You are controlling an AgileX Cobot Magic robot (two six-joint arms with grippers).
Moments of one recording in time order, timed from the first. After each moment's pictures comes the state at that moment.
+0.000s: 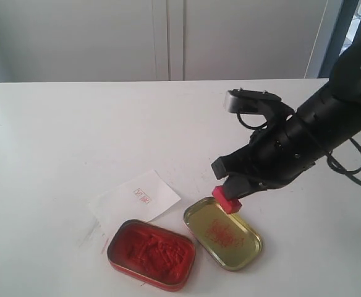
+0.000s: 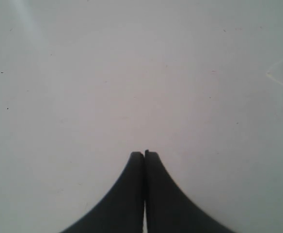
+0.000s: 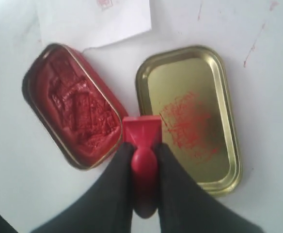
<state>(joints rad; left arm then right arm) 0.00 0.00 0.02 -0.09 0.52 0.13 0.35 1.55 -0.98 0.60 0.82 -0.44</state>
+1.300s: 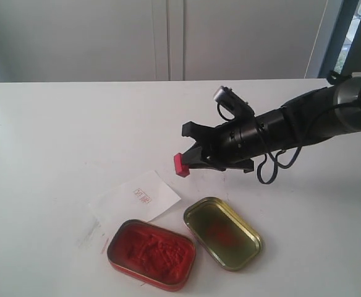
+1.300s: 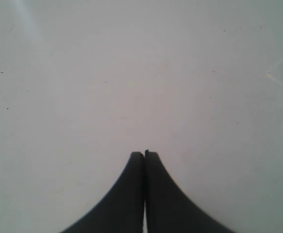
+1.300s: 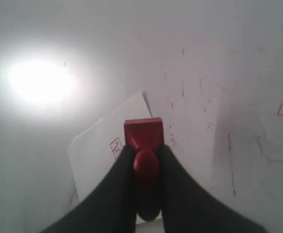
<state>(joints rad) 0.00 0.00 0.02 -0.09 0.52 0.13 0.31 2.00 -1.12 1.41 0.65 -0.89</state>
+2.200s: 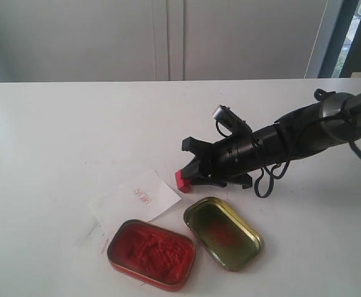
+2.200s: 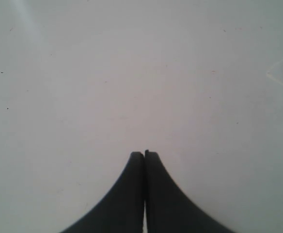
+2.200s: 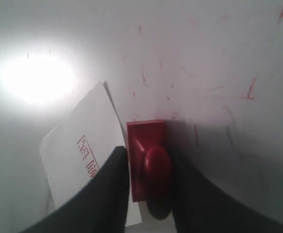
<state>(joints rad) 0.00 0.00 0.02 -0.09 0.52 0.13 0.31 2.08 -1.12 1.44 0.65 -0.89</state>
